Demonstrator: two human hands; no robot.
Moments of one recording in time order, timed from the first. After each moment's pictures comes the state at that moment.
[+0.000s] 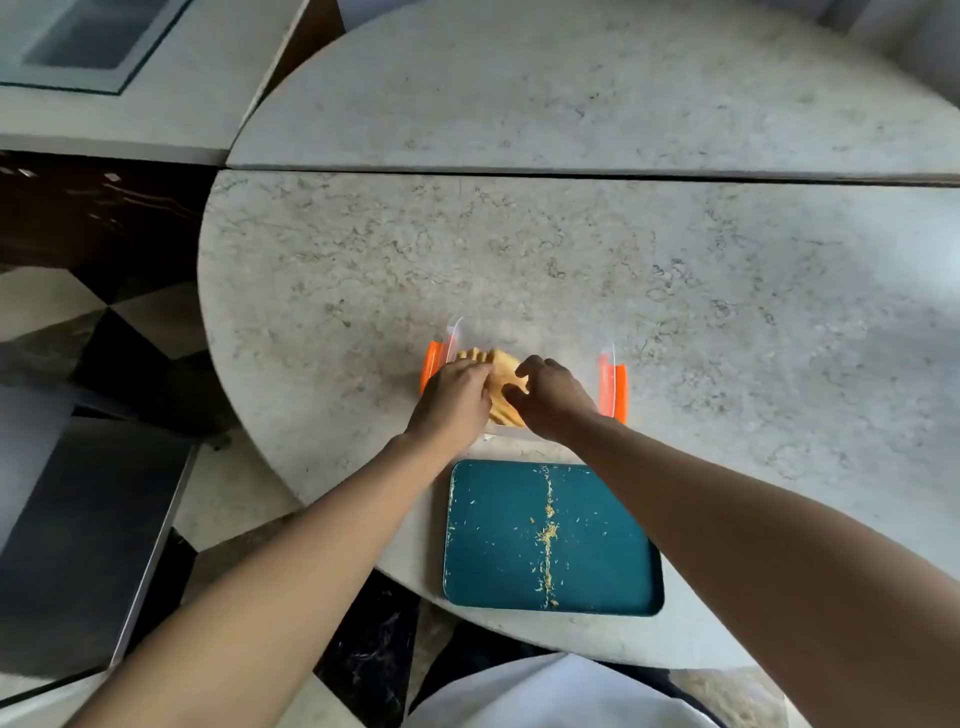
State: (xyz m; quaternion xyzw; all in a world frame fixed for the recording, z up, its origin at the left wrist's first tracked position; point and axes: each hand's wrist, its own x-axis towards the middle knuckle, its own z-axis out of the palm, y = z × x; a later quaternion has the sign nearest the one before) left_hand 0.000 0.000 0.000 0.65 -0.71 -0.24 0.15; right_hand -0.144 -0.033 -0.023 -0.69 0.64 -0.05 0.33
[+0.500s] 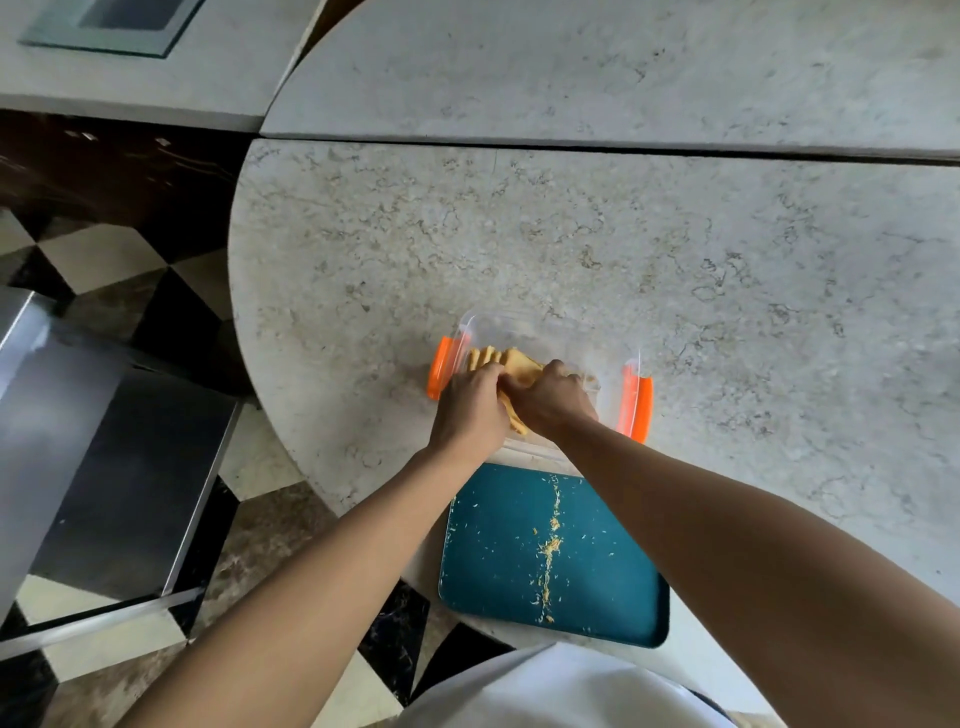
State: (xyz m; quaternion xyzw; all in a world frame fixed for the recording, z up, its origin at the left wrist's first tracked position) left_hand -0.030 -0.009 -0.005 0.76 -0.57 -0.28 0.16; right_hand -0.132 -0.059 -0.048 -0.57 0.71 0.01 0.42
